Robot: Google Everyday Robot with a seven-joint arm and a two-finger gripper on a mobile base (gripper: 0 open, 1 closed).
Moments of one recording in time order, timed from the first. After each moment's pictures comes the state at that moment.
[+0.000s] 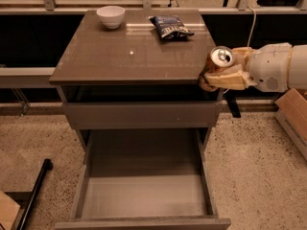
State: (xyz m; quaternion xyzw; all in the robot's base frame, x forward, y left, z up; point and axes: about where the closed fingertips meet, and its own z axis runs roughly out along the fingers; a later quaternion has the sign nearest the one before) arm 0.551 -0.166 0.937 -0.48 0.68 0.17 0.53
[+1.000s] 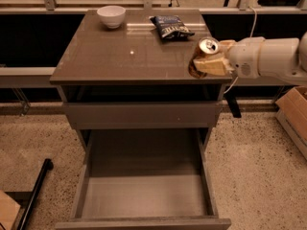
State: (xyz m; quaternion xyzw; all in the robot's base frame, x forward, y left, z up) arm 0.633 -0.160 0.919 -0.43 0.70 0.18 0.54
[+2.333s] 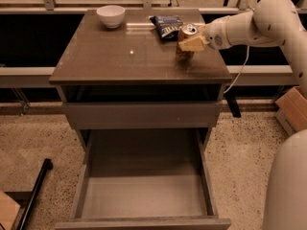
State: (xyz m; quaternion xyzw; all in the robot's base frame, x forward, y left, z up) arm 0.778 -0.140 0.895 -0.43 0.73 0.20 0.49
